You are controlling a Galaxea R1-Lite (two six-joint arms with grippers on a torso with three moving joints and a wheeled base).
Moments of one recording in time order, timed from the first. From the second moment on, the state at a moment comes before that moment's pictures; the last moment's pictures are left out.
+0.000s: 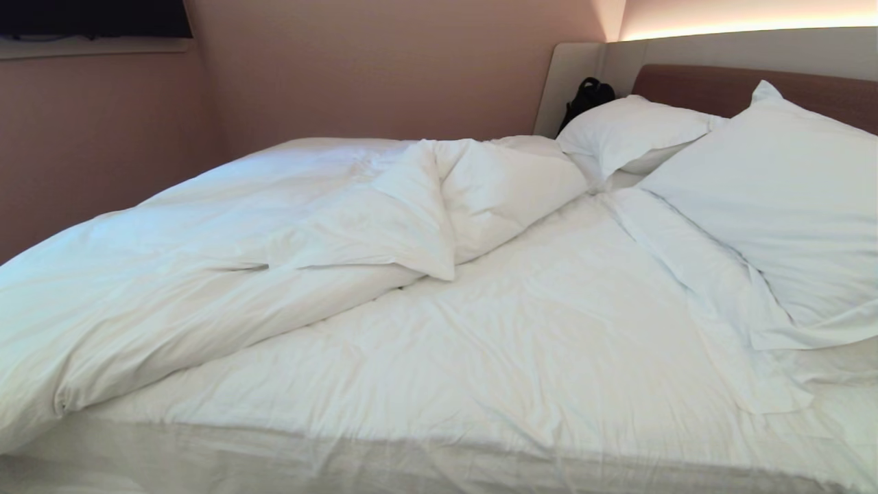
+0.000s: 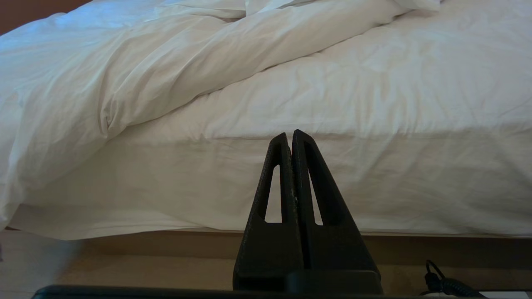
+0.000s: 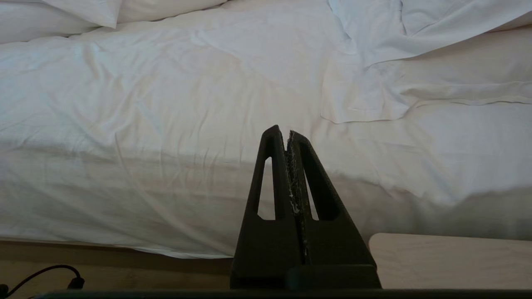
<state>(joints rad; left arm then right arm) 0.01 0.00 0.00 0.01 -0.03 0.09 -0.01 0.00 0.00 0.00 0.01 -0.02</state>
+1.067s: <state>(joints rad) 0.01 0.00 -0.01 0.01 -0.02 0.09 -0.01 0.00 0.00 0.00 0.01 -0.02</state>
